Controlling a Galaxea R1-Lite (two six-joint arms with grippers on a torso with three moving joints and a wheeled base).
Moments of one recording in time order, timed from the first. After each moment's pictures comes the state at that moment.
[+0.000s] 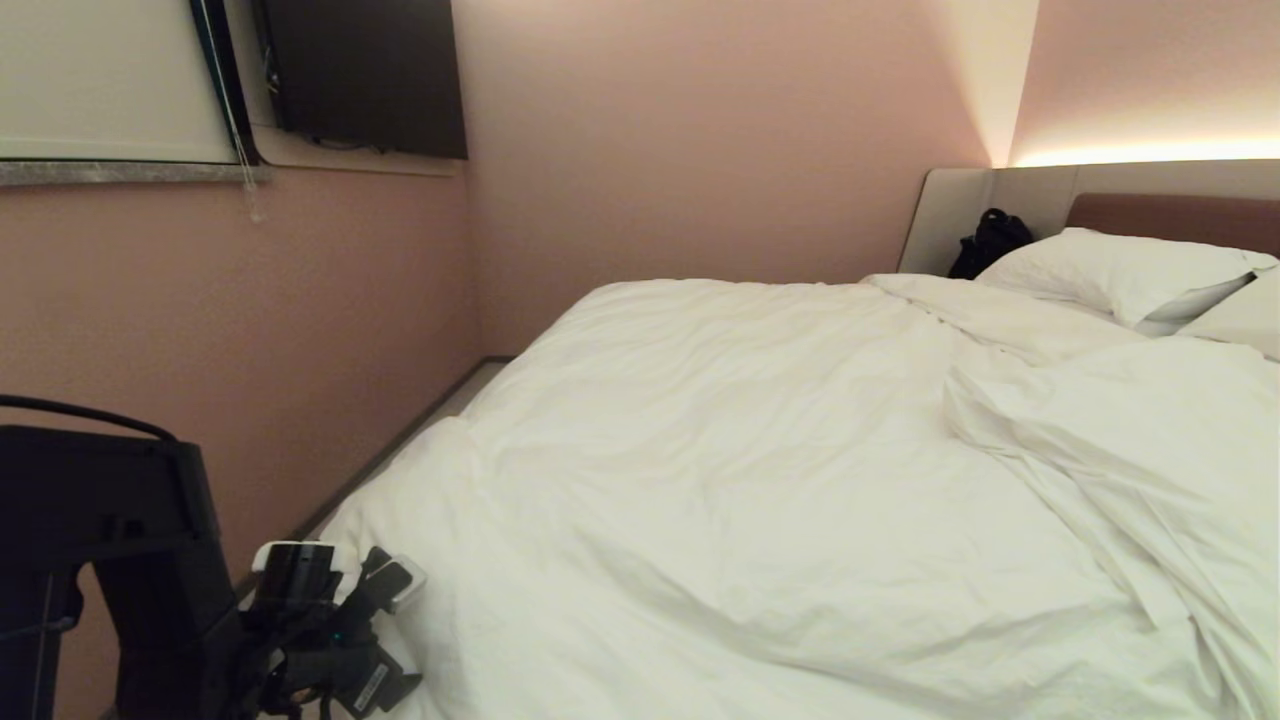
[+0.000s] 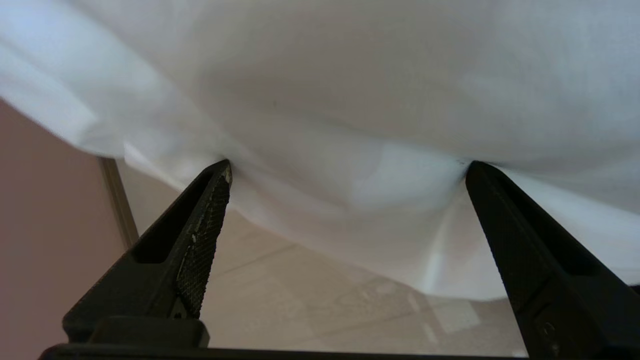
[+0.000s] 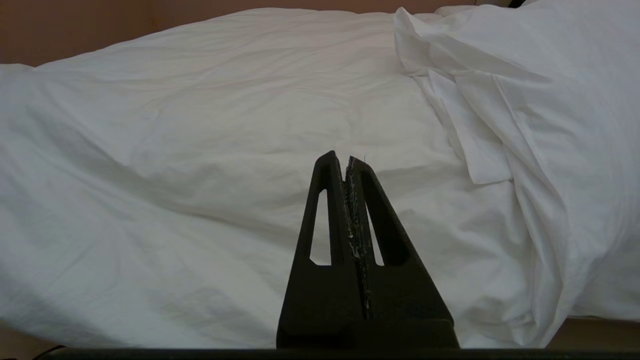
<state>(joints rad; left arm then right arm) -0.02 2.28 -0.44 -0.90 -0.06 0.58 0.01 0.00 0.00 0.00 0.00 -0.02</state>
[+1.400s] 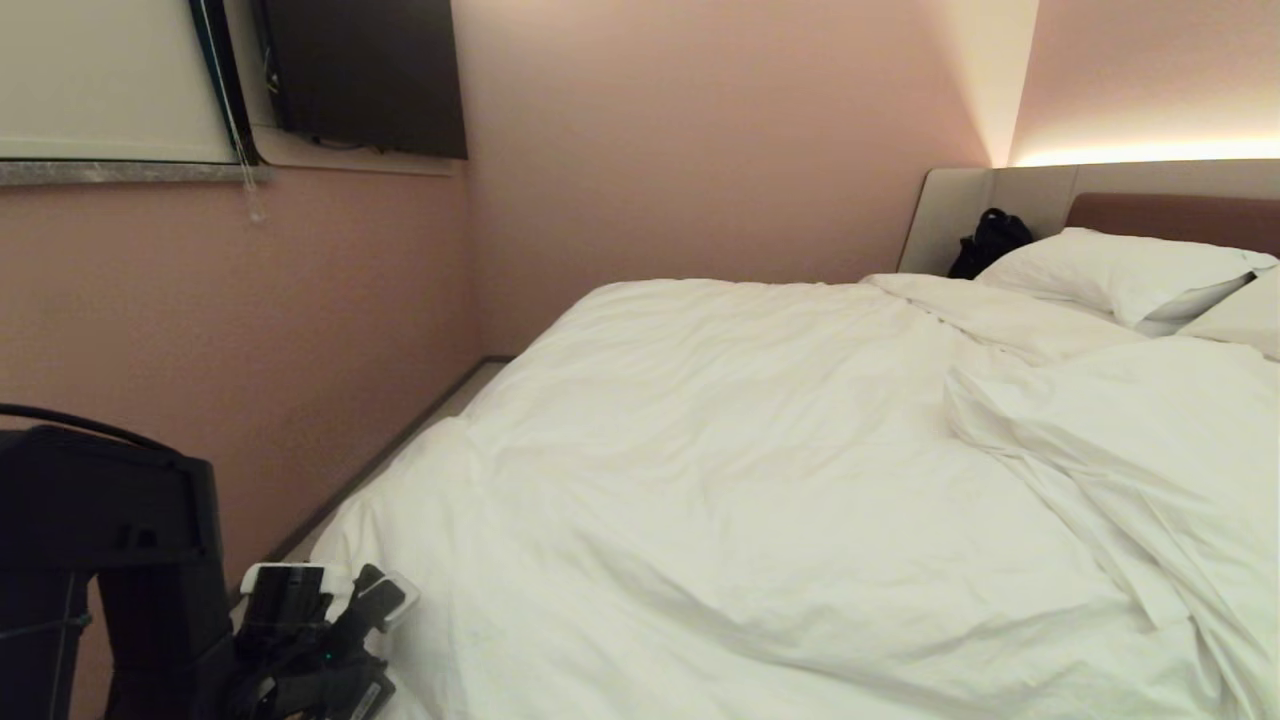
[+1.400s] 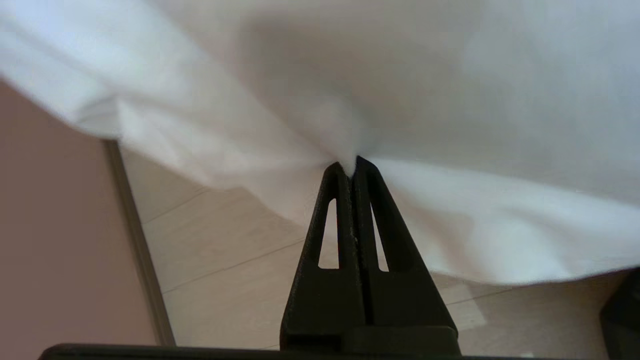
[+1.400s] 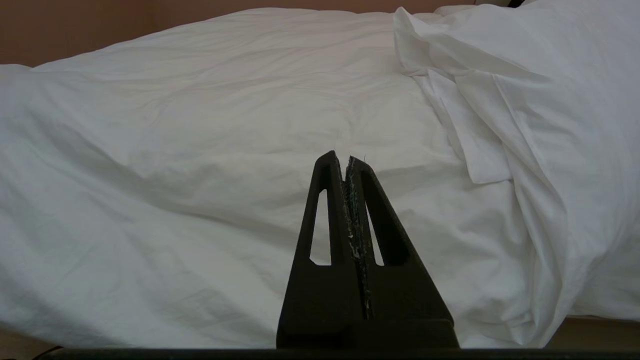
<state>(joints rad) -0.01 2.32 -0.34 -1.05 -0.05 0.59 0.01 0.00 0.00 0.00 0.01 -0.02</state>
